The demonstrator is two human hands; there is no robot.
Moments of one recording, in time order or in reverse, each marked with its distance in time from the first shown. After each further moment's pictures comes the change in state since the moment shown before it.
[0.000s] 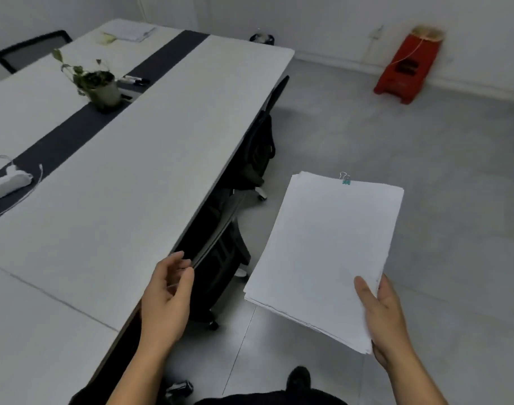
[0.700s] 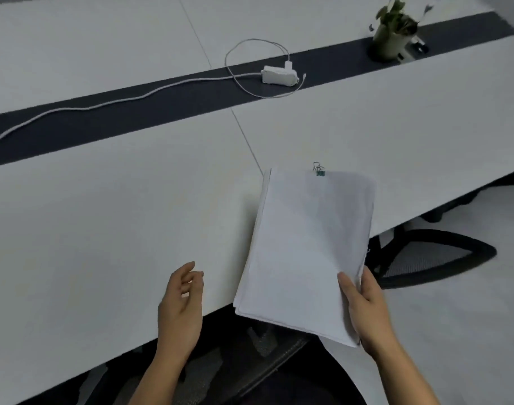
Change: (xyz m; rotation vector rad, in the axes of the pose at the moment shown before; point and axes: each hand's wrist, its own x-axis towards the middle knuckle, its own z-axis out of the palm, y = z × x) left_hand -0.101 -0.211 -0.328 -0.210 0.601 -0.487; right_hand -0.174 0.057 0.384 -0.547 -0.760 -0.038
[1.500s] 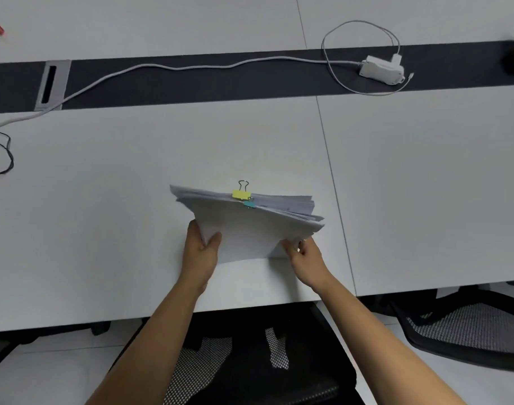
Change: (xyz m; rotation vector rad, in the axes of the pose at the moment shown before) left_hand 0.115 -0.043 -0.028 -0.261 0.186 -0.182; right_hand 0.103 0.000 0.193 -0.374 -0.593 -0.146
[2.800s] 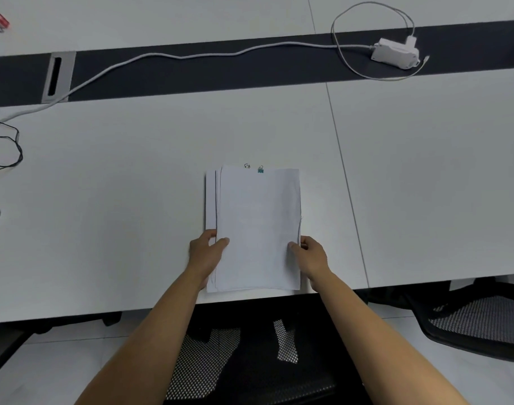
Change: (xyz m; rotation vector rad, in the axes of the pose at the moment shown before) left_hand 0.019 -0.038 -0.016 0.207 -0.068 -0.282; right_hand 0.015 0.043 0.029 0.033 0.112 0.350
